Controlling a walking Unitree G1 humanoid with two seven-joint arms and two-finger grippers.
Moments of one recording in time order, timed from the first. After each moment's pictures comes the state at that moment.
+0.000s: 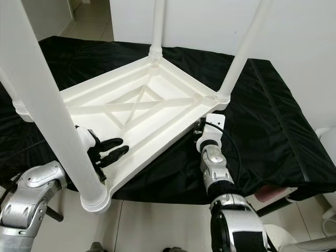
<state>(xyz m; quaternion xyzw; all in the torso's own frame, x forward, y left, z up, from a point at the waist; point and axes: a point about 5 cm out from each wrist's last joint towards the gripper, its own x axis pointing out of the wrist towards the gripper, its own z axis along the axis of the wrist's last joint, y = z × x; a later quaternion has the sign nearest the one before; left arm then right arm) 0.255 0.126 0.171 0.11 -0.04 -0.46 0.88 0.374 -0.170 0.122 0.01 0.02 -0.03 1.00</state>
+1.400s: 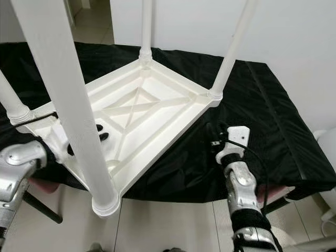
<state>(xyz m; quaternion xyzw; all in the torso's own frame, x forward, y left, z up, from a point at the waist) 0.295 0.186 0.188 0.26 -0.01 -0.43 0.87 0.313 -0.214 0.132 0.01 -0.13 0.08 0.99</state>
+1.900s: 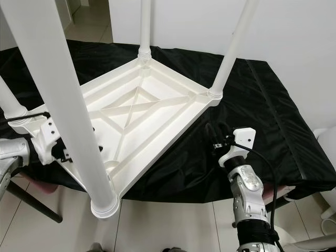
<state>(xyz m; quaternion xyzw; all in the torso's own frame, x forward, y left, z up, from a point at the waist) 0.295 0.207 0.181 0.27 0.04 -0.48 0.83 0.301 -0.214 0.142 0.01 -0.13 0.12 0.98</state>
